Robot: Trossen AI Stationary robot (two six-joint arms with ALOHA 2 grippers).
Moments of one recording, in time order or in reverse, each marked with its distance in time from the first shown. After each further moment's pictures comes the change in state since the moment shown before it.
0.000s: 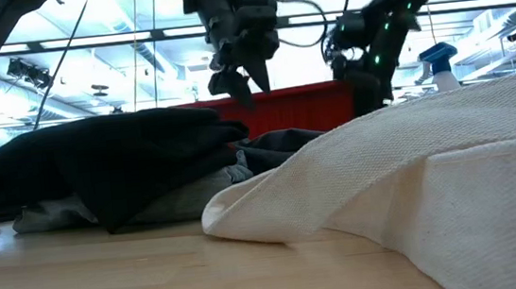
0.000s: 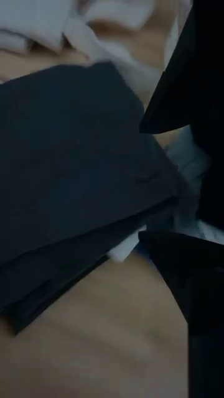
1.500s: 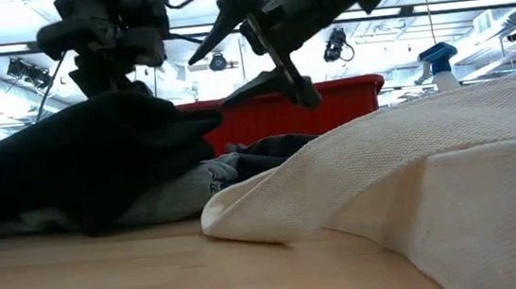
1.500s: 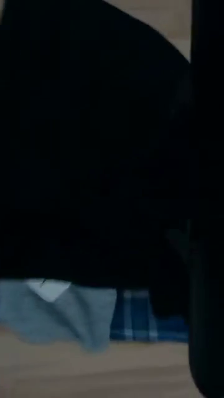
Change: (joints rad) left arm -0.017 -0.676 -0.881 0.105 0.050 0.441; right arm 0.786 0.320 0.097 0.729 0.075 1.245
